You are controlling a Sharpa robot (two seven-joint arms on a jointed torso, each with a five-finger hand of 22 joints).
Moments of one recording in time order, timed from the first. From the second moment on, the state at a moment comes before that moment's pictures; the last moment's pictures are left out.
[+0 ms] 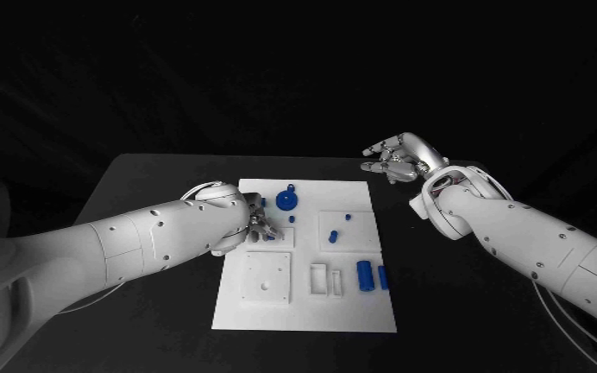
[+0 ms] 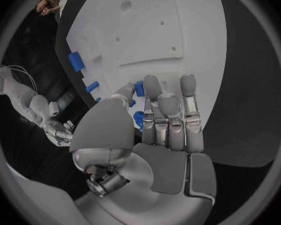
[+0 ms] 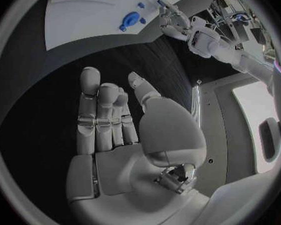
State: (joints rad) left arm 1.29 -0.47 -0.21 1.11 -1.14 0.00 -0.54; left_hand 1.11 -0.15 0.21 0.19 0.17 1.35 -0.04 0.06 0.73 1.47 -0.08 0.62 0.42 1.34 -0.14 1.25 0.47 0.02 1.28 -0.15 0.34 1.31; right arm 0.96 -0.70 0.40 1.18 -1.30 -0.42 0.15; right_hand 1.23 -0.06 0.19 -0.20 0.27 1.11 0.09 0.07 0.07 1.15 -0.01 0.94 0.99 1.44 -0.08 0.76 0.95 0.10 1.47 -0.10 0.40 1.09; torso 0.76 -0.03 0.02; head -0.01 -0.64
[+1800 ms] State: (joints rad) left arm 1.37 -0.42 -0.12 0.85 -0.94 0.01 -0.41; left_hand 1.13 0.02 -0.17 0.04 0.41 1.15 0.04 0.08 0.41 1.44 -0.04 0.48 0.41 1.26 -0.09 1.20 0.37 0.02 1.26 -0.12 0.20 1.31; right arm 0.96 -0.71 0.40 1.17 -1.28 -0.42 0.15; right_hand 1.21 -0.07 0.19 -0.18 0.31 1.08 0.10 0.07 0.07 1.13 0.00 0.90 0.94 1.44 -0.07 0.75 0.95 0.11 1.47 -0.10 0.38 1.06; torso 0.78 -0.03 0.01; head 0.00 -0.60
